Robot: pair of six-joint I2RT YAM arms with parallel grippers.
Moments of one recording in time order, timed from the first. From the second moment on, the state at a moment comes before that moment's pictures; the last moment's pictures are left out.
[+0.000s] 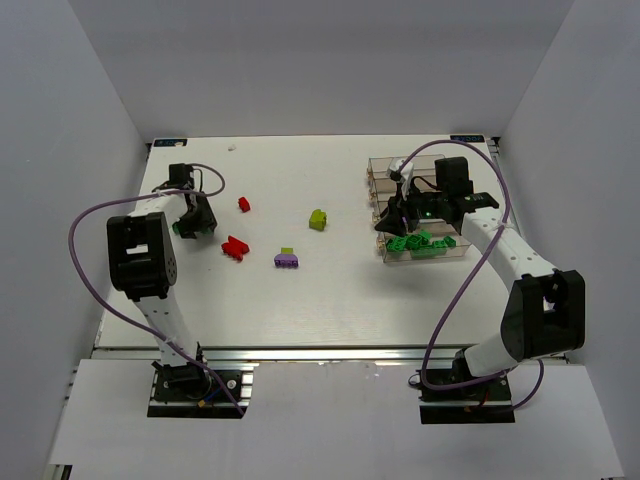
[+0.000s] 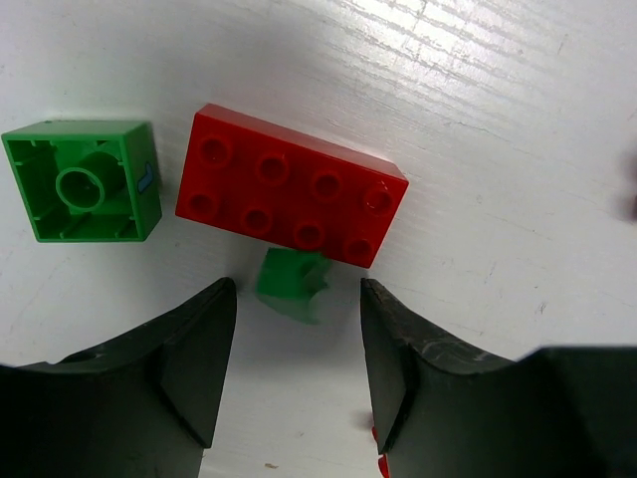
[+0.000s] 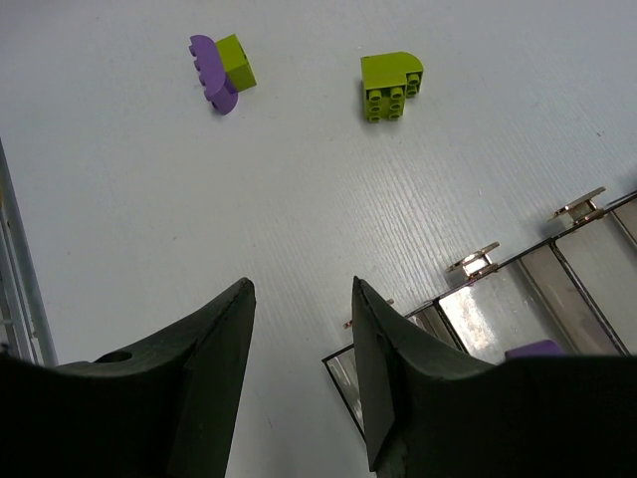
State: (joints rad) left arm 0.11 1.95 1.32 -0.49 -0.08 -0.28; right arm 0.23 1.48 1.14 -0.43 -0.87 -0.53
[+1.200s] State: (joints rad) left arm -0.02 1.68 1.13 -0.42 0.10 -0.34; right arm 0.19 1.44 1.14 -0.41 -0.83 -0.48
